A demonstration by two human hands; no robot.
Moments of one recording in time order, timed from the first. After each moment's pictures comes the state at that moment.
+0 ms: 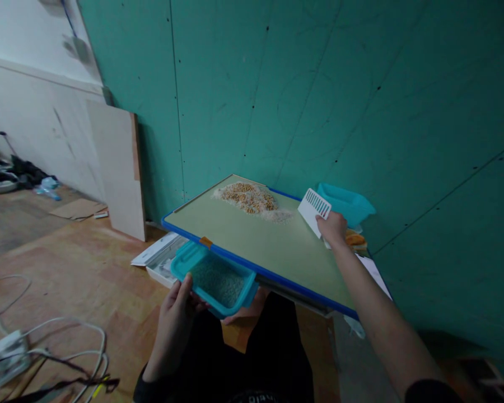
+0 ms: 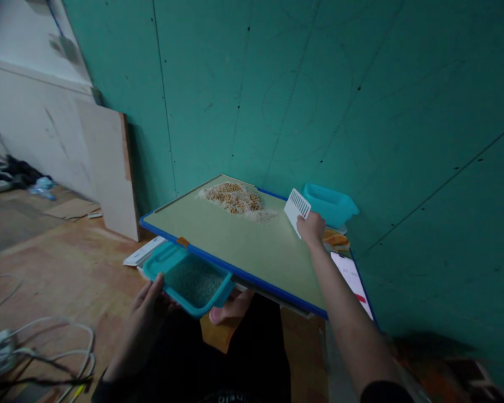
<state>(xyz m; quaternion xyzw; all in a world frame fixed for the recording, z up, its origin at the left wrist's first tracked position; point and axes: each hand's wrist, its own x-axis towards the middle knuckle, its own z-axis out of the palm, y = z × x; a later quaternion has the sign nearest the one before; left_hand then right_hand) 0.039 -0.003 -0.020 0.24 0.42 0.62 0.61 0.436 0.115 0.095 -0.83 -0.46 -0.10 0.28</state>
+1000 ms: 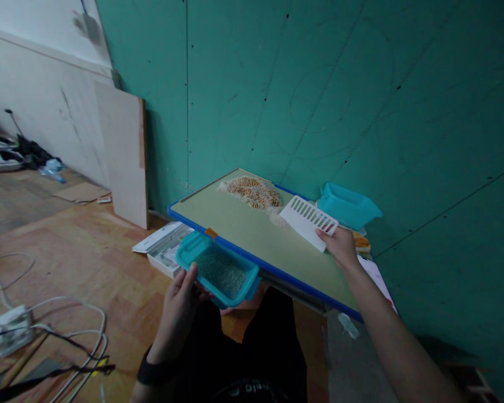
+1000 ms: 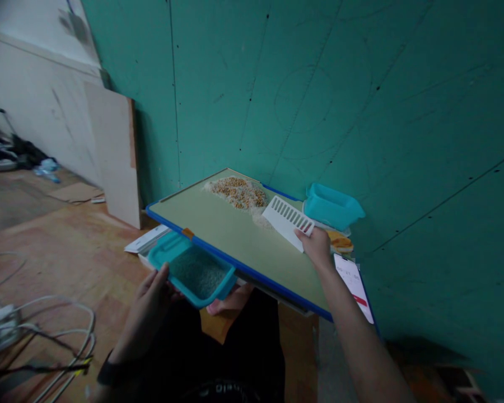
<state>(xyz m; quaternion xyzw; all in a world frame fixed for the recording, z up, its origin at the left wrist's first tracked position) 0.038 -0.001 -0.025 0.25 0.41 0.62 0.62 0.439 0.070 0.065 -0.69 -0.58 0.02 0.43</state>
